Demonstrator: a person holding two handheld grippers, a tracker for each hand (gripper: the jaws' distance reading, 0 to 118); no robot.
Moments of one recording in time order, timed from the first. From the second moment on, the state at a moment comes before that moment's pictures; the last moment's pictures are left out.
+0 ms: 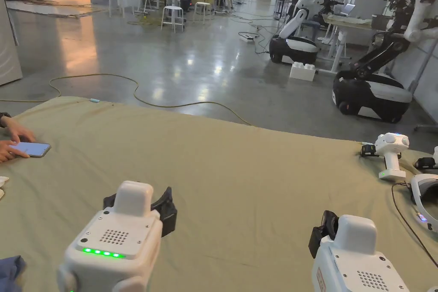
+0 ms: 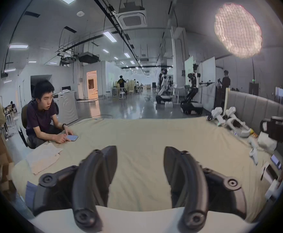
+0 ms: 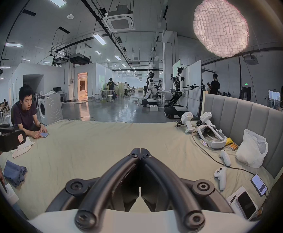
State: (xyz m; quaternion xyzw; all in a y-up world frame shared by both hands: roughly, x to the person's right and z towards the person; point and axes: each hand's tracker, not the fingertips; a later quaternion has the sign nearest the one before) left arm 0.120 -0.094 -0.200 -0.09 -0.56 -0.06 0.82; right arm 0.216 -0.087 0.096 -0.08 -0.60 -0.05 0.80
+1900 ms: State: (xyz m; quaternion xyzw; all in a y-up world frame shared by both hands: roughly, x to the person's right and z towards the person) left arm 0.126 -0.088 -0.181 -0.11 -0.58 -0.01 0.81; right arm 0.211 -0.088 0.094 -0.08 -0.60 -0.01 0.80
